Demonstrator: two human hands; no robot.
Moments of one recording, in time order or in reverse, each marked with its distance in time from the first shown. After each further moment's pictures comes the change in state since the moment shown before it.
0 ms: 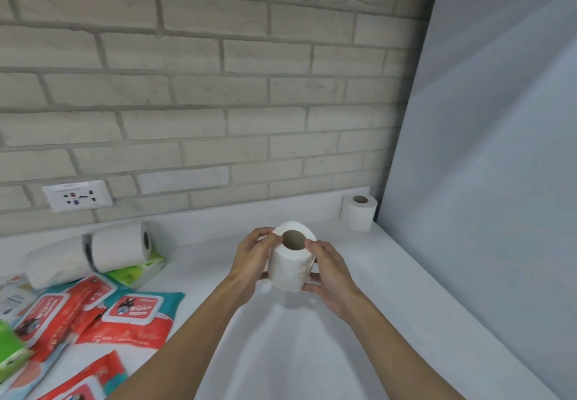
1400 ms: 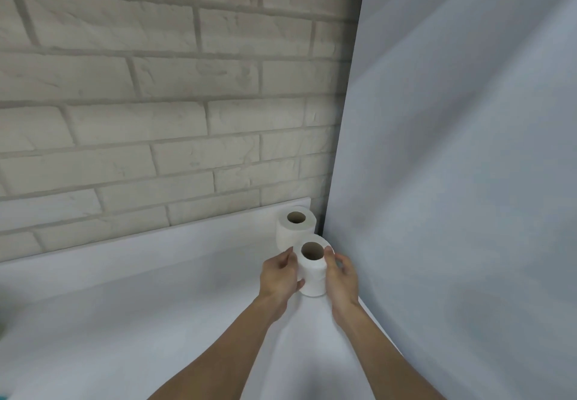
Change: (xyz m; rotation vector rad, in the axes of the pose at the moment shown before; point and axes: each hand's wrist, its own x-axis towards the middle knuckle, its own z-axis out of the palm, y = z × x) left_hand 0.159 -0.075 0.242 -0.070 -0.002 -0.152; right_hand 0.158 -0.017 -0.206 -0.045 0.521 -0.051
